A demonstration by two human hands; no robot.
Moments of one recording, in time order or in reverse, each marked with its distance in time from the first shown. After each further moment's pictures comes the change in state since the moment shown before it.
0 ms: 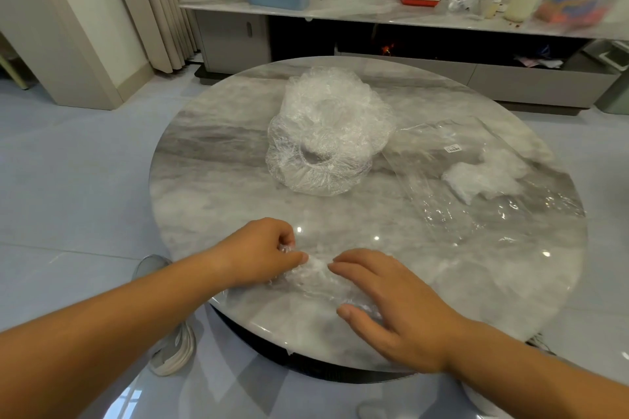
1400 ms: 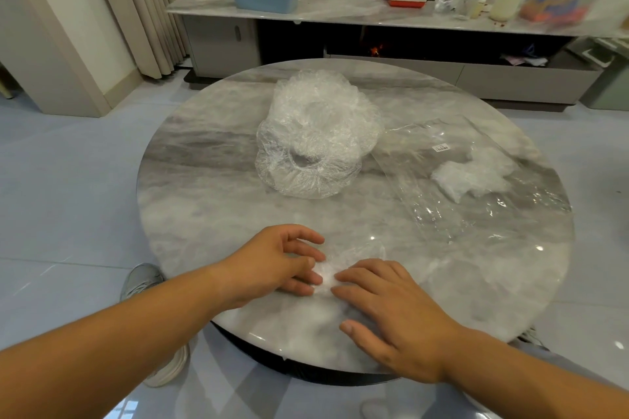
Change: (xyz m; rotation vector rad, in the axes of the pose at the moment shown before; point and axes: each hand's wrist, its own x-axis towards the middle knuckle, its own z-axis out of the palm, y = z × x) left_hand -0.010 0.026 0.020 -0.796 -0.149 -0.076; right_hand -0.015 0.019 0.014 -0.193 -0.068 -0.008
